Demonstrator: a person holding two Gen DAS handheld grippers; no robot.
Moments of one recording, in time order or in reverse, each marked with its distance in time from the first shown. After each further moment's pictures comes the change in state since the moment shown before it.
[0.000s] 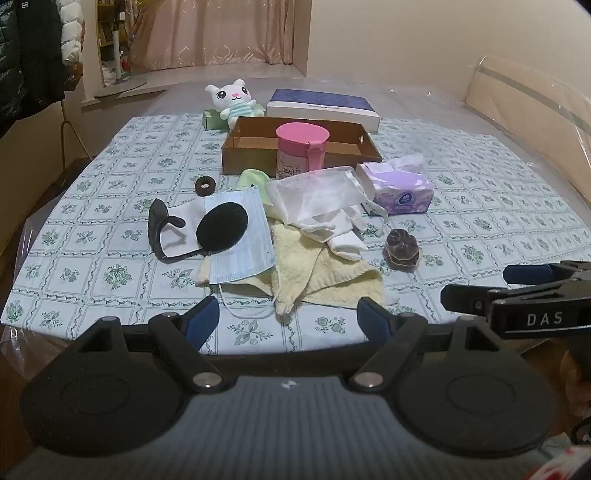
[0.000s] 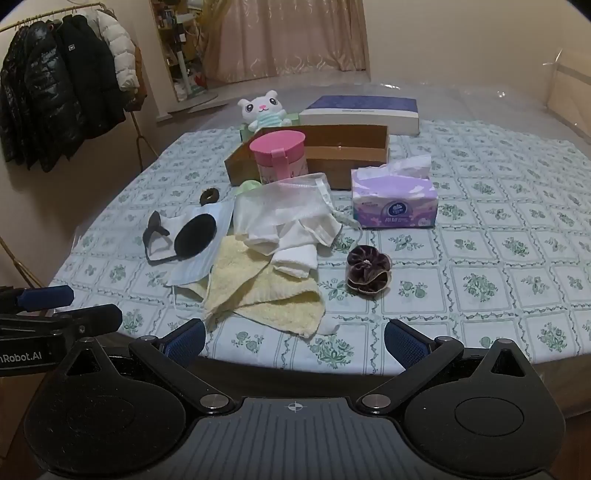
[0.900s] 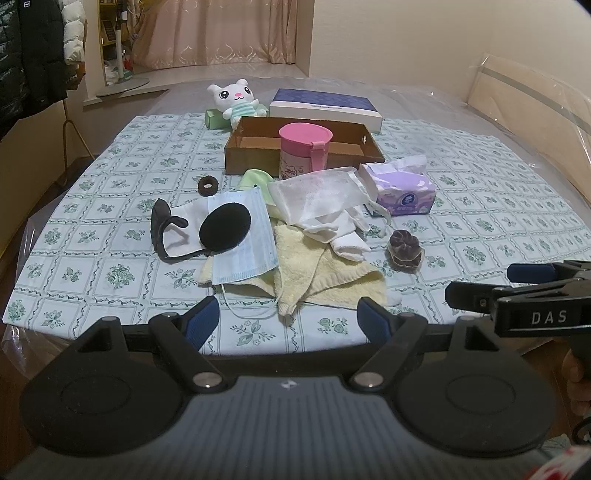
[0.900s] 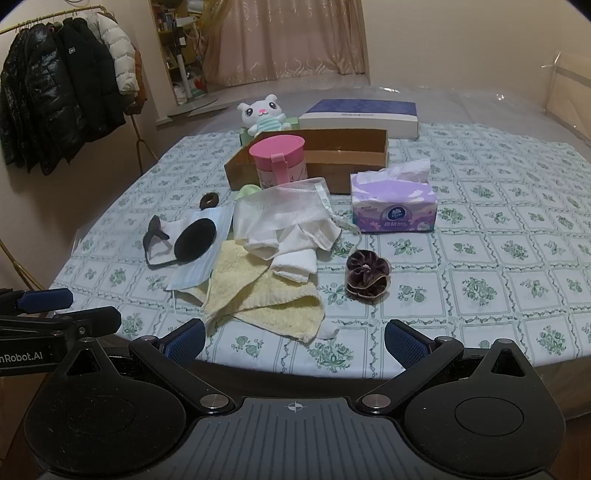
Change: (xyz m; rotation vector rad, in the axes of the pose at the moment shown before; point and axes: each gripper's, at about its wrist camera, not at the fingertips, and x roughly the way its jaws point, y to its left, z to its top) left arm -0.001 0.004 -0.001 -0.002 -0.002 0.000; right arm -0.002 0.000 0.003 0.001 -0.006 0.002
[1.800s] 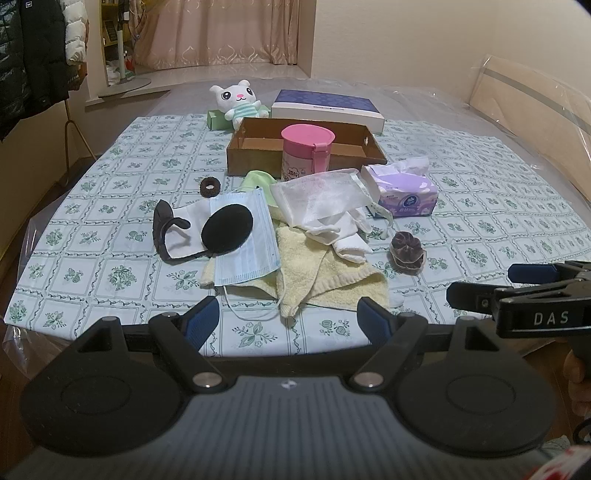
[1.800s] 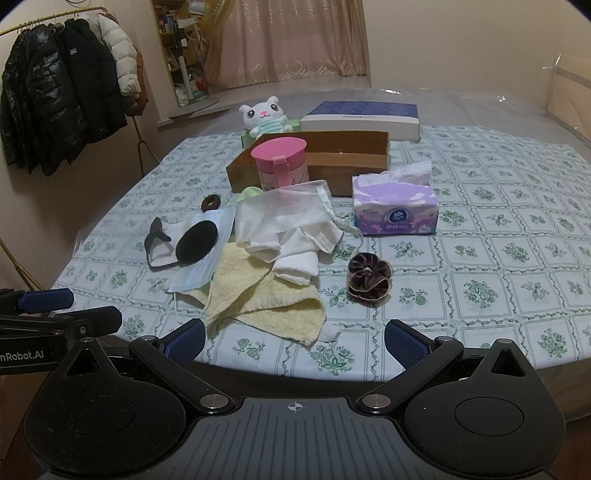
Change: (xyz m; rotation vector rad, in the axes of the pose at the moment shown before) left arm -0.001 0.006 0.004 0.001 -0.001 0.001; right arm 0.000 0.000 0.001 -0.002 -0.004 0.001
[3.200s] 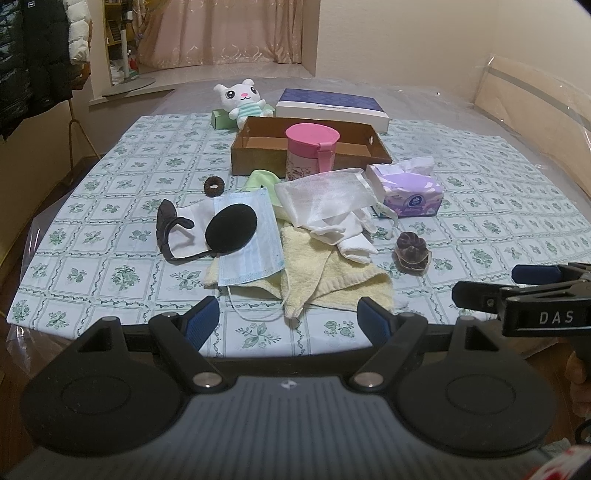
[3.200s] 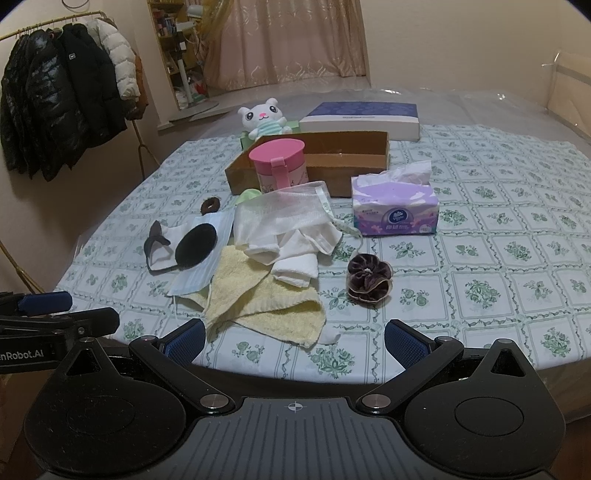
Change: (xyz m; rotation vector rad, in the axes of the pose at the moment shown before) left arm 0.002 0.002 0.001 -0.007 0.001 0.019; right arm 0.003 -0.002 0.003 0.007 -0.008 0.004
